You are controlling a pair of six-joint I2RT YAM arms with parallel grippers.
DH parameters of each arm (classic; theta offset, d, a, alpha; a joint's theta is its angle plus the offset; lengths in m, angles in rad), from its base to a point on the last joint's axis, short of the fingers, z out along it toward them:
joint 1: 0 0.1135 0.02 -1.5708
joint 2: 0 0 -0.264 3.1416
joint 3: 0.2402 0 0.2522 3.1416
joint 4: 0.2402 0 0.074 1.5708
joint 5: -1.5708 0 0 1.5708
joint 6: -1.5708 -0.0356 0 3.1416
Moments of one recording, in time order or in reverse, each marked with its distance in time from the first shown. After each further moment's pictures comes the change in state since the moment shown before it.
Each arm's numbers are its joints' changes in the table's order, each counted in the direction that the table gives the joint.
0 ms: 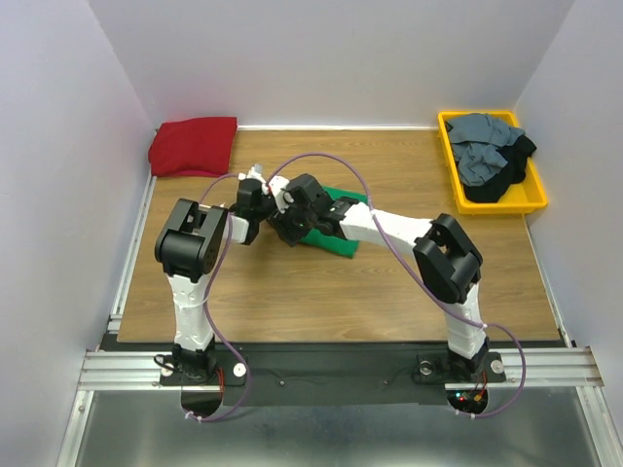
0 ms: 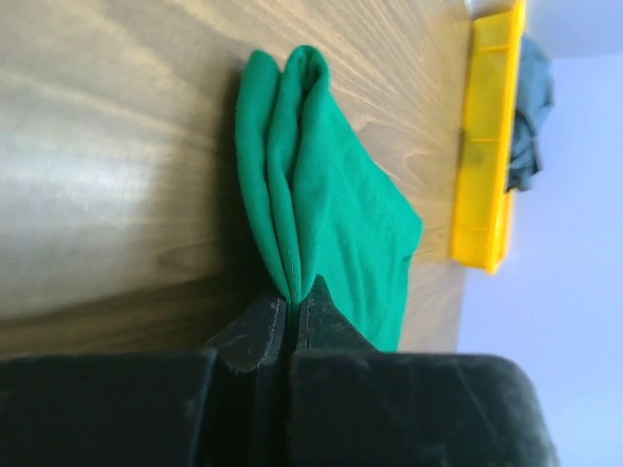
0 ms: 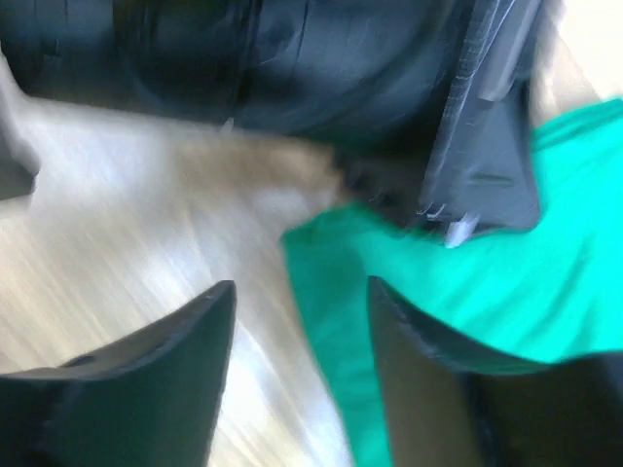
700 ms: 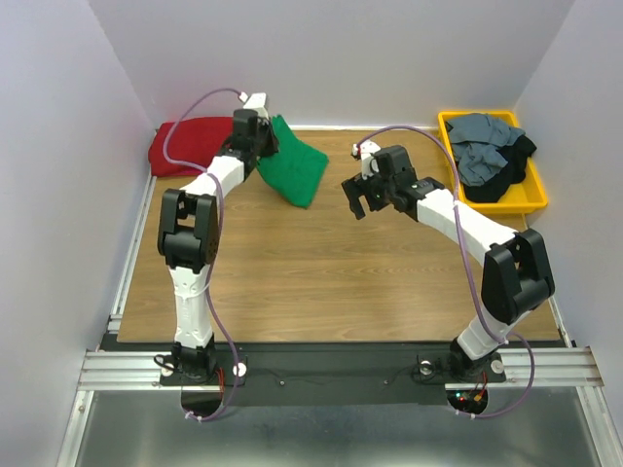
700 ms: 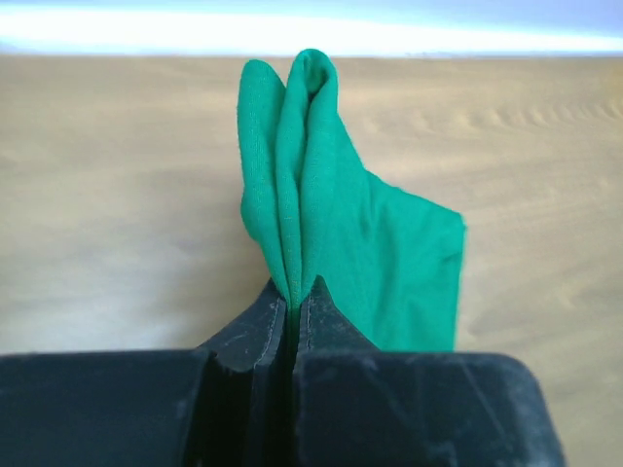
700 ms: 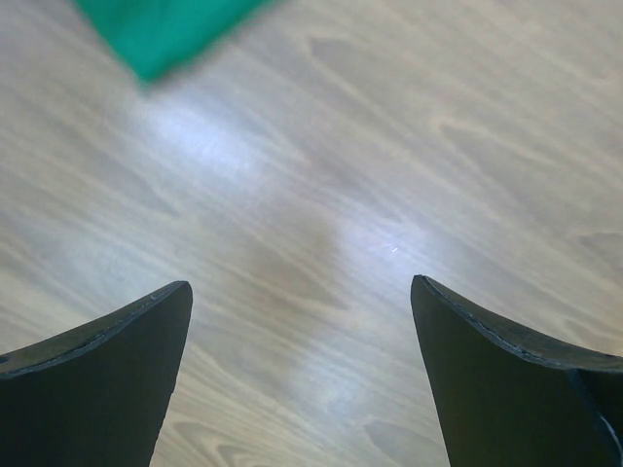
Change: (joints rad) left arm 0.046 0.075 0.716 0.665 0.241 -0.793; right arm -0.381 -0.377 -0.271 0.097 -0.035 -0.009
